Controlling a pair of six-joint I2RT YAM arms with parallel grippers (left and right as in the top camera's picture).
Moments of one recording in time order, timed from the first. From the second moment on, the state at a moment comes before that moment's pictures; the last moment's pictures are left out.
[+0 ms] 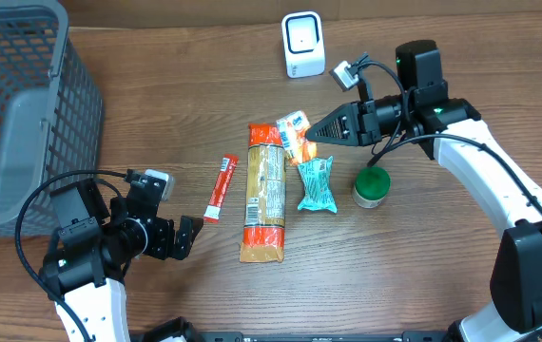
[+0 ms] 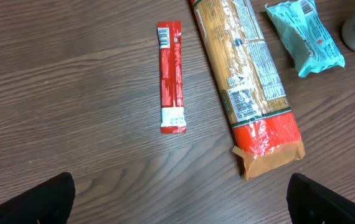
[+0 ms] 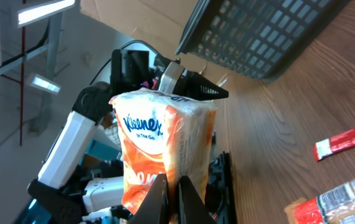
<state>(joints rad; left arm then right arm) 0.40 0.95 0.89 -1.07 0.46 0.56 0.27 1.76 1.31 -0.23 -1.55 0.35</state>
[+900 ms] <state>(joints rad) 0.40 0.96 0.89 -1.07 0.46 0.56 0.28 1.83 2.05 -1.25 -0.32 0.40</state>
